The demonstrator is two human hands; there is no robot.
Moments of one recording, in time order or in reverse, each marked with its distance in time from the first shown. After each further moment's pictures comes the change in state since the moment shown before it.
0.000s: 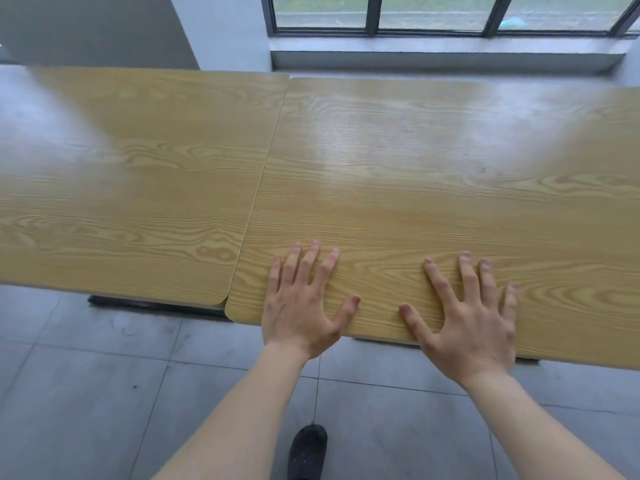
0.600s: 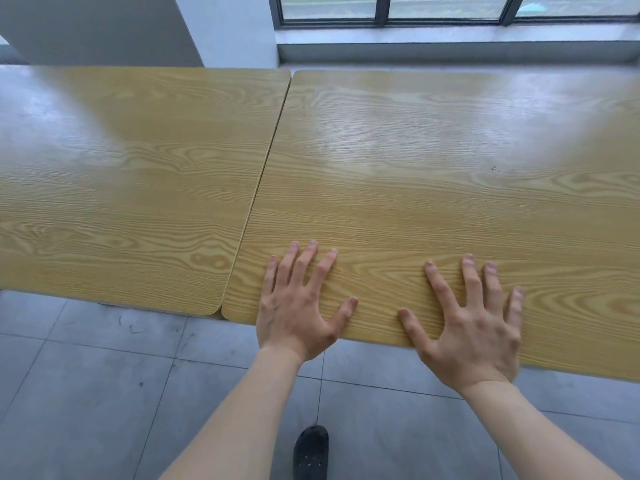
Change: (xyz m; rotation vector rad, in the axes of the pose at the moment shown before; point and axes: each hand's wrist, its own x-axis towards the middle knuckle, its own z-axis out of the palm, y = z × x) left_hand 0.014 -0.001 0.003 0.023 0.036 -0.024; right_hand 0.012 -0.001 0.005 -0.010 0.089 -0.029
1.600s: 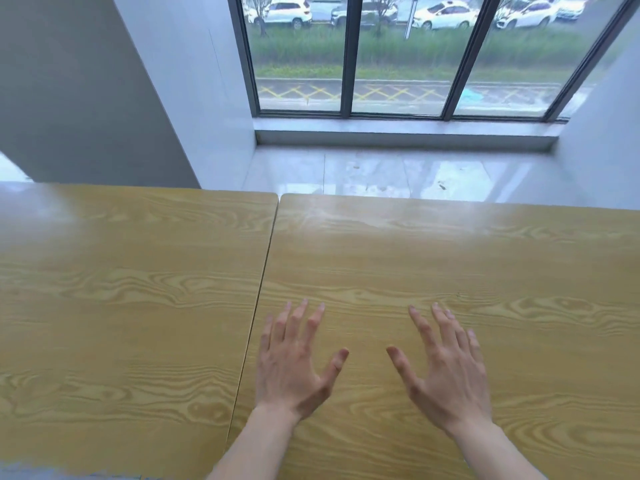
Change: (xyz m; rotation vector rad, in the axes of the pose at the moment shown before) left_hand 0.123 -0.004 -0.079 -0.119 -0.022 0.053; right_hand 0.125 -0.032 -0.083 0.190 -0.042 0.065
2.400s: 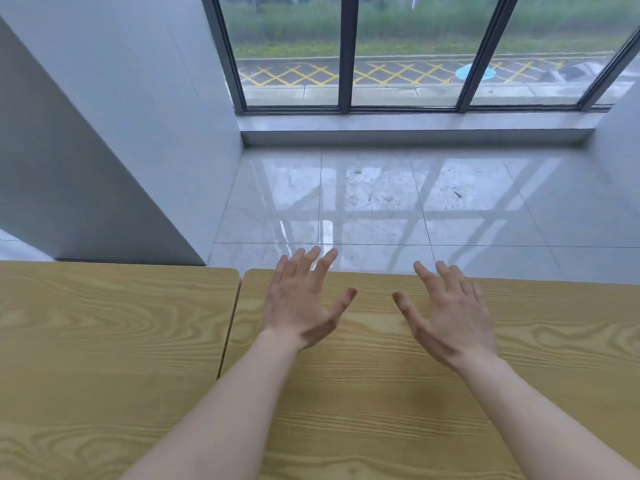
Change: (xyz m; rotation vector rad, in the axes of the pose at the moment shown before) left_hand 0.369 -0.007 0.028 0.019 -0.127 0.040; right_hand 0.354 0.019 0.011 -0.025 -0.116 0.047
